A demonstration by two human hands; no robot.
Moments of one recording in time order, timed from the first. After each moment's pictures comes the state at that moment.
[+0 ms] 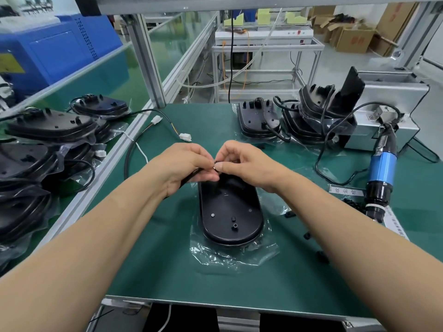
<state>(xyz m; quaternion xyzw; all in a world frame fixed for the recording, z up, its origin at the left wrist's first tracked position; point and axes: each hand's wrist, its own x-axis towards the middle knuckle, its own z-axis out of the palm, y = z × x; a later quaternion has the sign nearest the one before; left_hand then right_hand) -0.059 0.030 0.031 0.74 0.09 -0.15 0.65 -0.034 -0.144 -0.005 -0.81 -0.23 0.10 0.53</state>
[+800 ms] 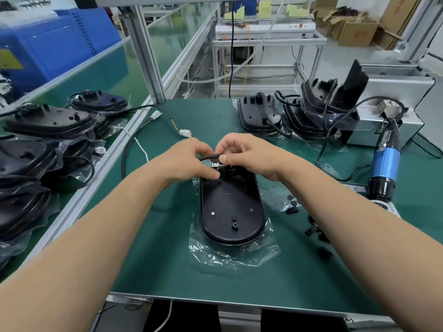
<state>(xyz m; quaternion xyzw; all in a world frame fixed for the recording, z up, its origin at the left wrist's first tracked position) -0.044 0.039 0.018 0.91 -0.05 -0.11 0.40 -0.021 -0.149 0.004 -0.79 -0.24 0.16 0.54</state>
